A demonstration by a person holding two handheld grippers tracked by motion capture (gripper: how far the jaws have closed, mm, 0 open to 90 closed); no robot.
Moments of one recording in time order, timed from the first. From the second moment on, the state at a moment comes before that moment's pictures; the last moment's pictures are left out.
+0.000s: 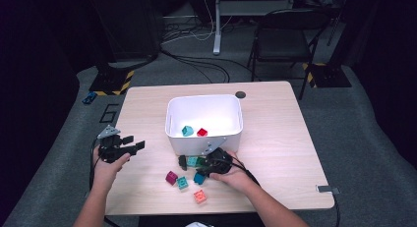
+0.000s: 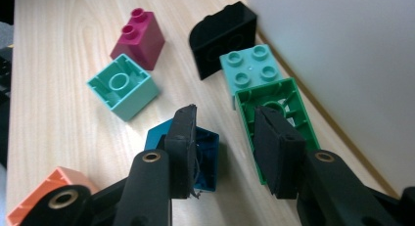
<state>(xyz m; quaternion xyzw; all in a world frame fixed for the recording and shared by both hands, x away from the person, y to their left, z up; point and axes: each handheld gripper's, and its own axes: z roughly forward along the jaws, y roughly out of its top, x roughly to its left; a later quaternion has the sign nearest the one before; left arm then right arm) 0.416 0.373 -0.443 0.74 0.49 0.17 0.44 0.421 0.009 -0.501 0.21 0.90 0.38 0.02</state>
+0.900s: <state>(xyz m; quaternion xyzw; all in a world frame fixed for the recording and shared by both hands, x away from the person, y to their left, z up) 0.416 0.373 -0.444 0.74 0.49 0.17 0.44 0.430 0.004 -0.495 0.21 0.89 0.40 0.06</state>
